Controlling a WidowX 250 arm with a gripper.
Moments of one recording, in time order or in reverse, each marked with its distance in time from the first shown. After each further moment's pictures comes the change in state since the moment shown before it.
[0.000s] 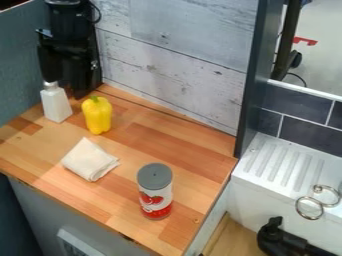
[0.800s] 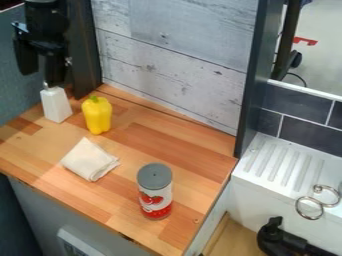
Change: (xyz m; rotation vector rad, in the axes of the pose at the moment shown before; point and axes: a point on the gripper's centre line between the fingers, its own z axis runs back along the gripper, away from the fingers) arm -0.009 0.048 0.000 0.077 -0.015 0.047
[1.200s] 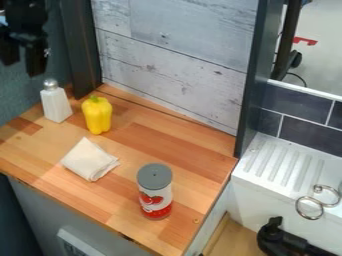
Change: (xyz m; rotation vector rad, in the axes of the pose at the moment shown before) arm 0.003 0.041 -0.007 0.012 -0.030 0.035
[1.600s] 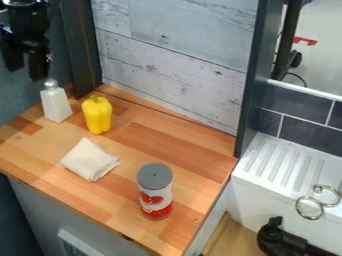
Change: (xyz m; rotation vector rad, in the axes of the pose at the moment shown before) arm 0.018 0.011 -0.017 -0.031 0.004 -0.019
